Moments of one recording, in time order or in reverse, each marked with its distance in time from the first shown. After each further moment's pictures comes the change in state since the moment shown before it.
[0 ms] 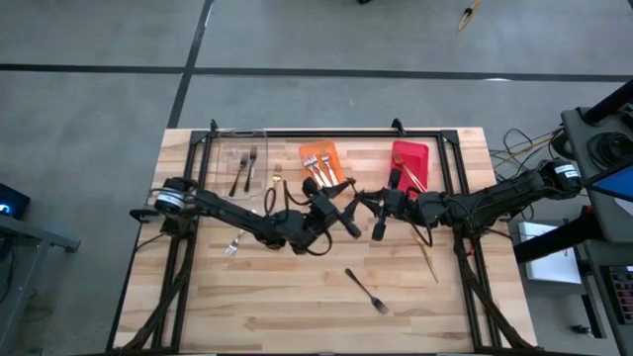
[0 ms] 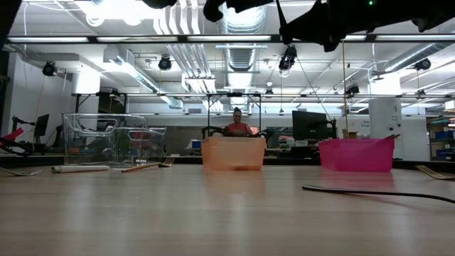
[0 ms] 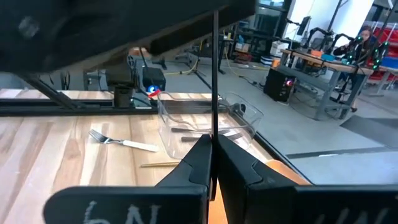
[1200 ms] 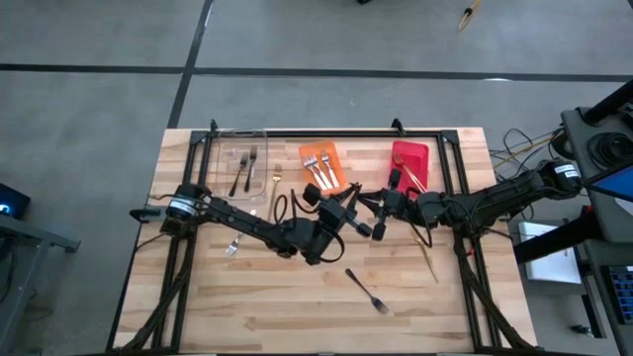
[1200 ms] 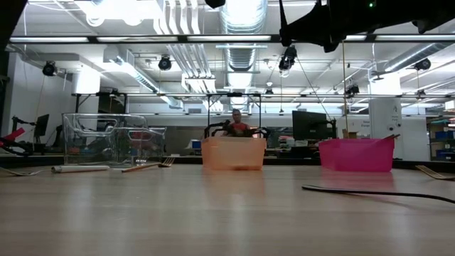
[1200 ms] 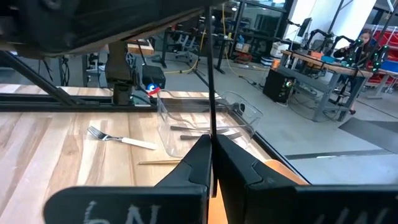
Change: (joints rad) left arm -0.039 0.108 0.196 -0.007 -0.231 0.158; right arm 0.000 0.000 -0.007 0.002 -0.002 -0.018
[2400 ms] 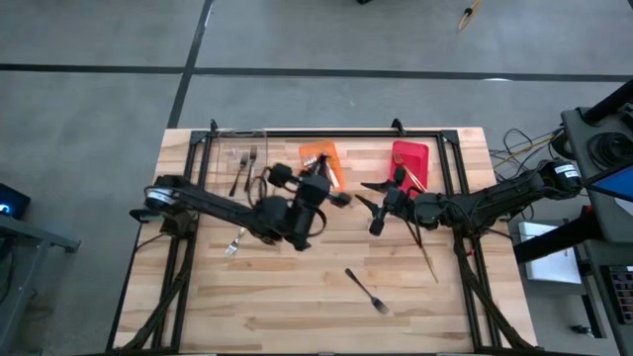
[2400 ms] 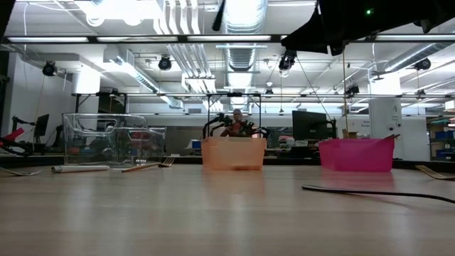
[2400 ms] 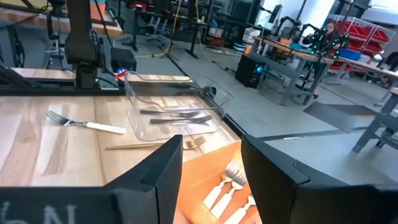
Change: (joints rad) left arm 0.026 -0.175 -0.004 -0.002 -0.333 0.497; right arm 0.000 0.000 0.005 -0.070 0.132 -0.001
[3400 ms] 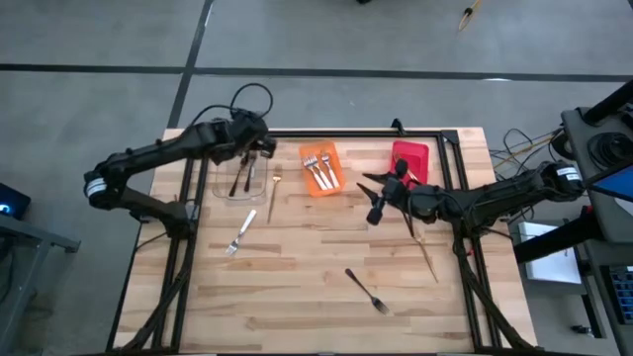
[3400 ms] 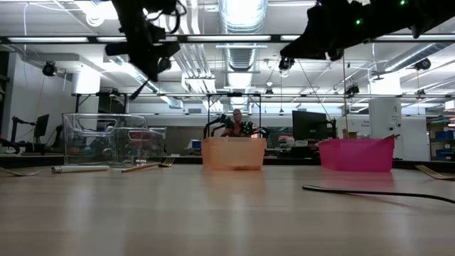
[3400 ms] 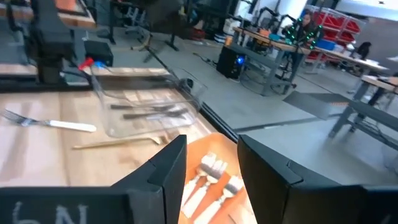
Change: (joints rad) left arm 0.693 -0.545 -0.262 -1.857 0.886 -1.456; right arm -0.087 0.000 0.003 -0.021 0.000 0.005
